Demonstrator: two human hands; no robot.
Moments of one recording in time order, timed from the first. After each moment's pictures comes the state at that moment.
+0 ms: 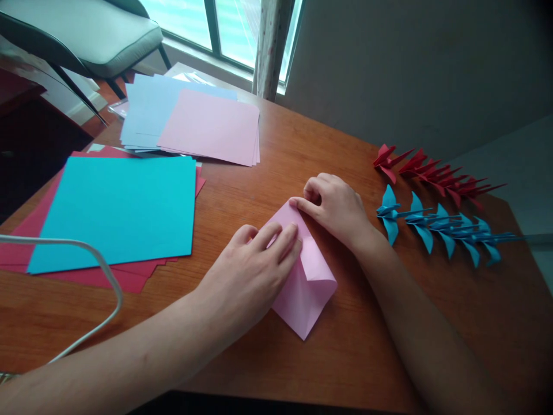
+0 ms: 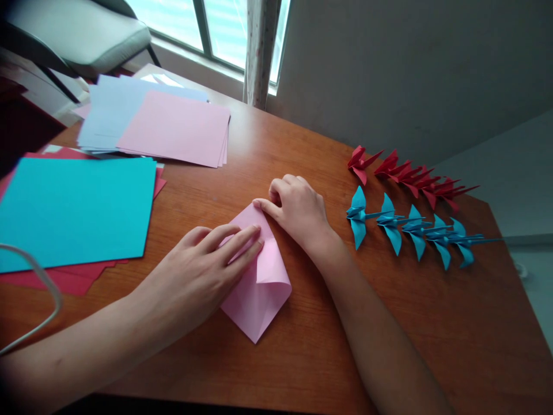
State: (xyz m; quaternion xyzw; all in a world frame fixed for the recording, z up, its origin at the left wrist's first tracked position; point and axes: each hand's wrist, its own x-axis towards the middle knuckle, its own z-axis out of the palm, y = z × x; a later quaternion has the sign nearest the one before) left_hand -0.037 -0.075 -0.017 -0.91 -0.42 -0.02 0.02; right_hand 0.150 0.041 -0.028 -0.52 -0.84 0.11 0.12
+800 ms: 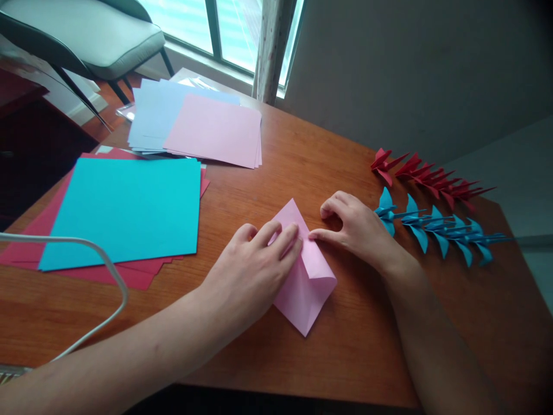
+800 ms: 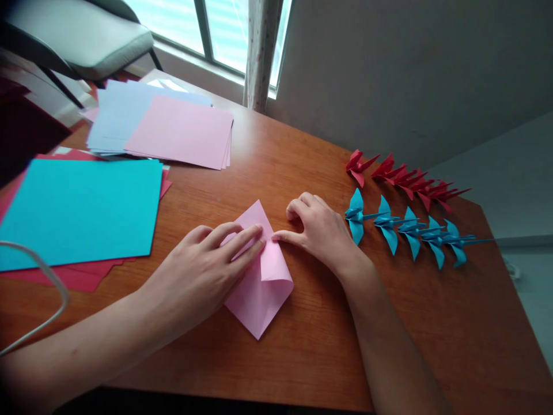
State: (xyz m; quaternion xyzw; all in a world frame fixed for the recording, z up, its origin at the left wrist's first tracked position) left_hand -0.038 -0.076 -0.017 -0.90 -0.43 -0.03 0.03; right_hand 0.194 0.017 -0.023 -0.47 -0.87 0.14 0.07
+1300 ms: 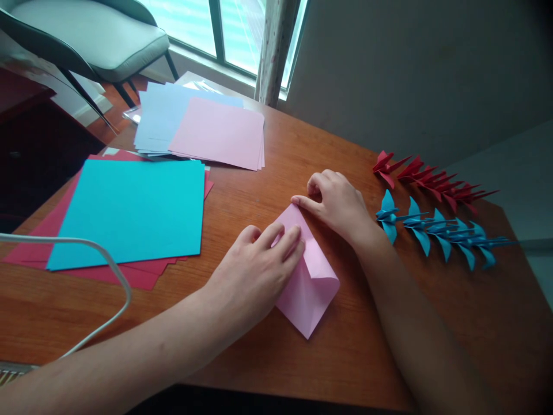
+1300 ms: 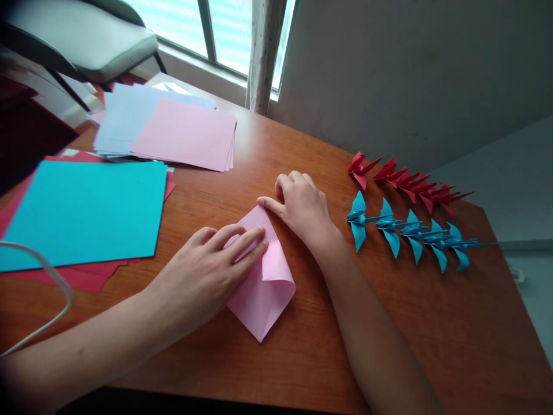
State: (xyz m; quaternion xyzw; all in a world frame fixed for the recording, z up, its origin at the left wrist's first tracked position) left_hand -0.037 -0.075 -0.017 -0.90 -0.43 -0.02 0.01; right_hand 0.146 0.049 -0.021 -0.54 -0.84 0.06 0.08
